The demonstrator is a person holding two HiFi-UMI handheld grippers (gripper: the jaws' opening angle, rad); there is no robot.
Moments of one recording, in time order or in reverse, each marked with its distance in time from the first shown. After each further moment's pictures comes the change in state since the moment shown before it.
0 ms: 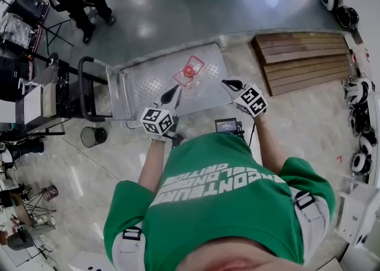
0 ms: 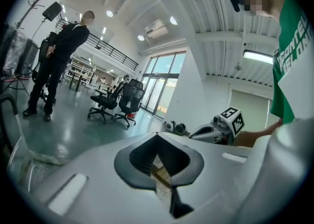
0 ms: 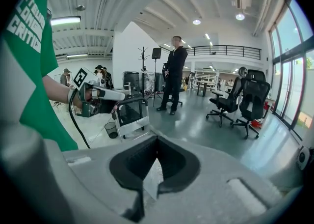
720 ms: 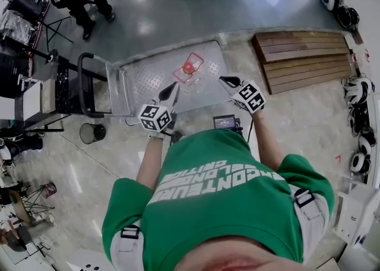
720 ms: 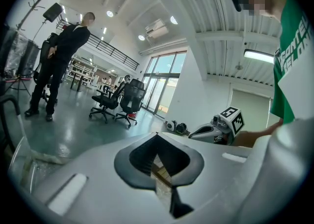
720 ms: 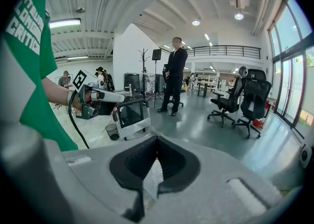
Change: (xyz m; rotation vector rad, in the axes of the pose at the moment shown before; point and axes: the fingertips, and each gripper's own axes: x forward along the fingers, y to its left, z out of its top) left arm -0.007 0.000 0.001 0.005 0.006 0.013; right arm 0.003 0.005 0.005 0.009 -0.018 0.008
